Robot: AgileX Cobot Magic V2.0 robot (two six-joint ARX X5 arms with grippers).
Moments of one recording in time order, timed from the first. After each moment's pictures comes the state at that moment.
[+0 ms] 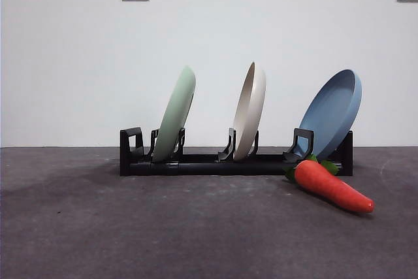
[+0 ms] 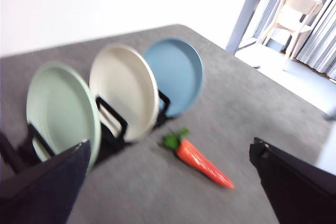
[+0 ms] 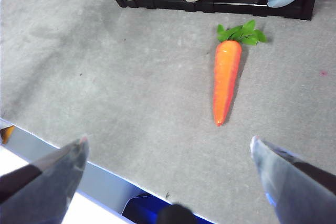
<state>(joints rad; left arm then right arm) -0.26 1.01 1.17 -0.49 0.54 -0.06 0.05 0.72 1.02 -1.10 -0.50 -0.08</state>
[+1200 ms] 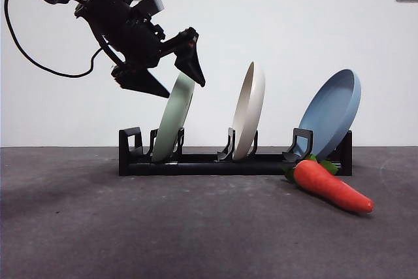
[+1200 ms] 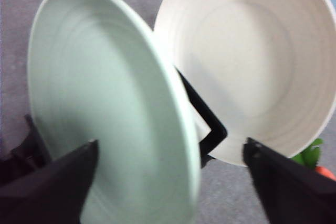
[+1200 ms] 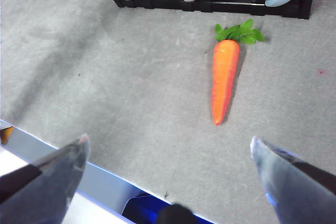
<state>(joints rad) -0.39 1.86 1.42 -0.13 0.26 -0.08 0.05 0.72 1.02 -1.10 -0.49 -0.07</state>
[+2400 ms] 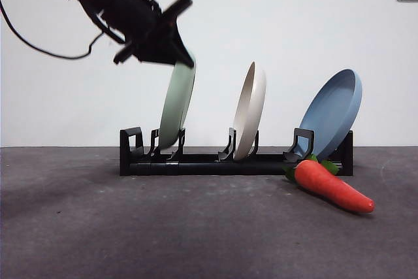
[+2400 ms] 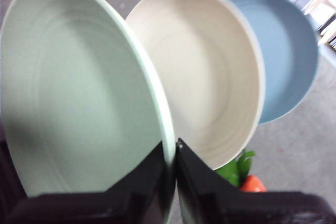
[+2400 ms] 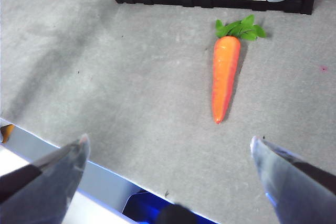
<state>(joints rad) -0.38 1.78 1.42 -0.14 0.40 -0.21 0.05 0.74 1.02 -1.10 -0.49 -0.07</state>
